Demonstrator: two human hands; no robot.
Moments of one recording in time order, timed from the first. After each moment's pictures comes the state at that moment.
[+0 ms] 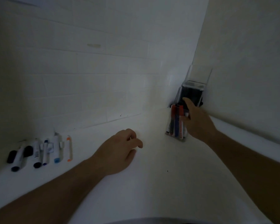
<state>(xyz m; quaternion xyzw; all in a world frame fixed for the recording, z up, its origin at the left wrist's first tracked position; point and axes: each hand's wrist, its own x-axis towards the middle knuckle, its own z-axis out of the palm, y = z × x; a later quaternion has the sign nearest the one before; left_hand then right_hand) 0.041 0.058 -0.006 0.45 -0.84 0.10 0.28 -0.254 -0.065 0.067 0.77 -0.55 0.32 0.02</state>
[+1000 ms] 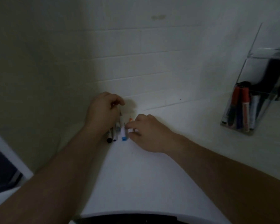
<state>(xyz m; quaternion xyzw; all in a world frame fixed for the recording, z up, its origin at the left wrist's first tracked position) 0.215 0.106 0.036 0.73 -0.55 0.11 0.40 0.038 0.039 0.001 0.96 -0.21 0.17 -0.10</state>
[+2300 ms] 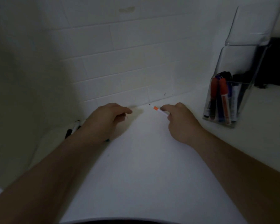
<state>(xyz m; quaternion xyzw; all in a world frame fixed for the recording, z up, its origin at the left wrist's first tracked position) 0.159 0.086 0.030 0.67 -0.70 0.06 0.24 -0.072 -0.040 -0.009 0.86 -0.40 0.27 -0.19</state>
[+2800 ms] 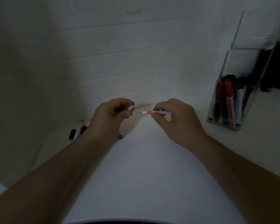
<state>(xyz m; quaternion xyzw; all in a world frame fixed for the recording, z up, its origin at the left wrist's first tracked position) 0.145 0.085 0.024 0.61 -0.56 -0.15 0.55 -0.062 -0.013 0.009 0.84 -0.23 0.46 -0.13</state>
